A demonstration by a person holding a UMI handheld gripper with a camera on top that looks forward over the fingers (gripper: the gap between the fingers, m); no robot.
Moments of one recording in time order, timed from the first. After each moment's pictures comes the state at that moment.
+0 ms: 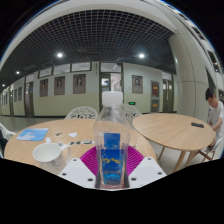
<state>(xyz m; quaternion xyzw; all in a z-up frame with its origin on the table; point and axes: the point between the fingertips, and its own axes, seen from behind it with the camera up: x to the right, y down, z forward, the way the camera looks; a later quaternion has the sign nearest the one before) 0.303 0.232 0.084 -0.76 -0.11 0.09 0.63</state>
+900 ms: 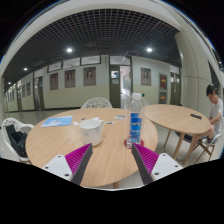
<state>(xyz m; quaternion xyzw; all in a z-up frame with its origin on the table) 0.269 0.020 0.092 -0.79 -0.15 0.12 0.59</state>
